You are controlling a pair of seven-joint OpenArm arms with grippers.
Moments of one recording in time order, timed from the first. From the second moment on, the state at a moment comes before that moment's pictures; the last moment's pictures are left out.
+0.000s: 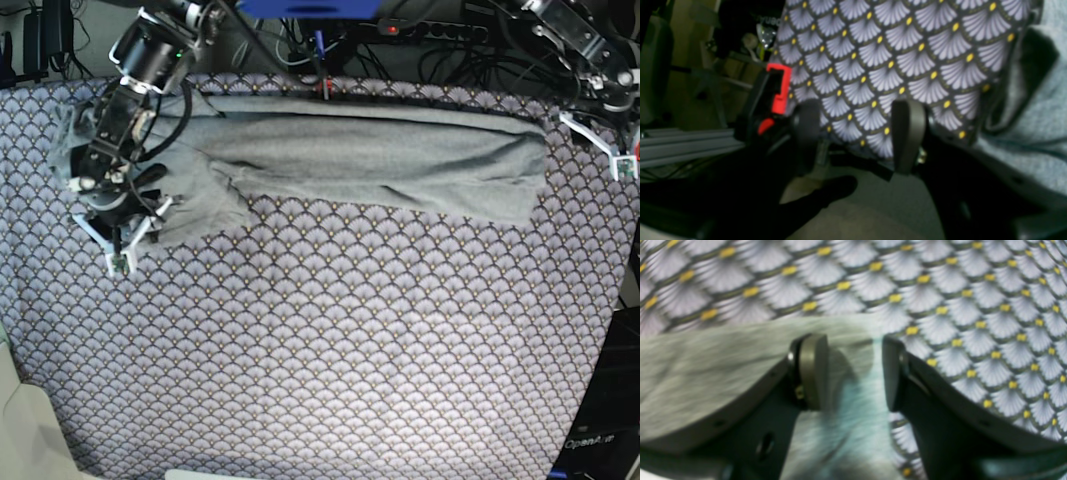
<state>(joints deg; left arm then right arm) 7.8 4.4 -58.7 103.0 19.8 -40.0 36.4 6.0 -6.4 36.8 82.1 -27.3 40.1 -28.6</state>
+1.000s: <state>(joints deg) 7.6 4.3 -58.7 103.1 19.8 -40.0 36.4 3.6 -9.0 35.2 81.6 -26.0 39.0 -26.0</state>
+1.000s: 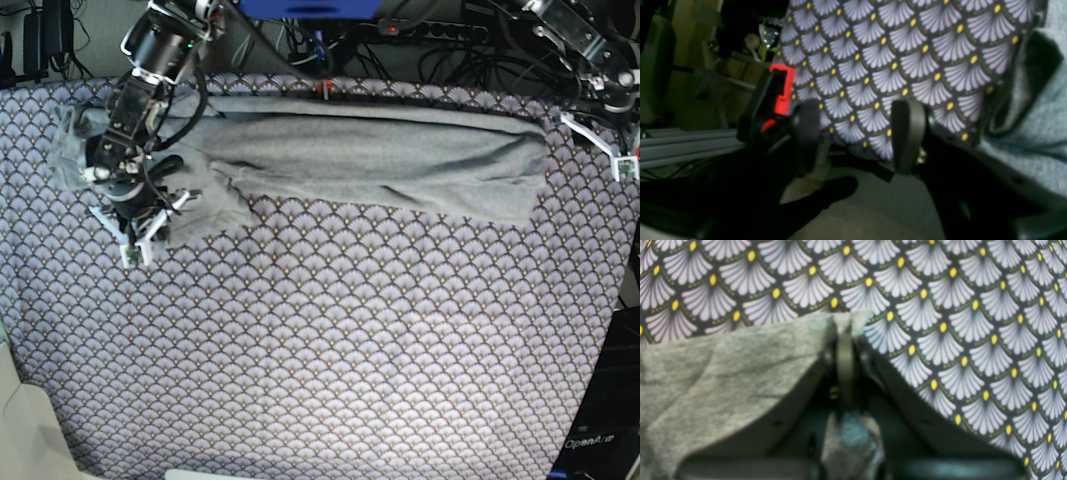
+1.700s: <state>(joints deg) 7.3 4.0 -58.7 103.1 19.8 -40.0 36.4 -20.3 -9.3 29.2 110.1 -15.7 40.0 -20.3</state>
